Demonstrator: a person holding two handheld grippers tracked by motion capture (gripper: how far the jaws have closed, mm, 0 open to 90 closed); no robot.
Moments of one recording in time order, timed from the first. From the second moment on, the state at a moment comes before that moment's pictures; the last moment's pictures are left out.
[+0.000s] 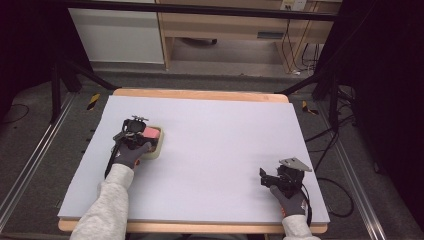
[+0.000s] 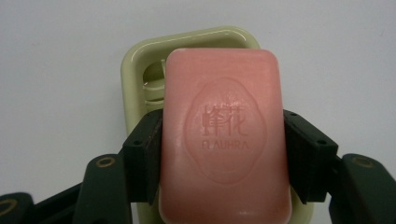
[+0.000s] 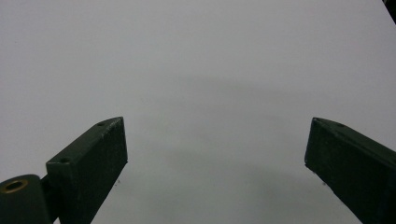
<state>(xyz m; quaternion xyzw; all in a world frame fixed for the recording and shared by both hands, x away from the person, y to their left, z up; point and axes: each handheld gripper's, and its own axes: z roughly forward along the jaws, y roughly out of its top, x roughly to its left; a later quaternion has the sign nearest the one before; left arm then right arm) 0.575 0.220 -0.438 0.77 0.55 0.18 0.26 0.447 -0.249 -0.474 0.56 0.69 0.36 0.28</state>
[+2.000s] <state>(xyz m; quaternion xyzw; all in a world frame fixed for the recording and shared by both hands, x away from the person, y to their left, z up) 0.490 0.249 -0.430 0.75 0.49 0.21 0.38 0.446 -0.250 -0.474 0.57 0.69 0.35 0.29</state>
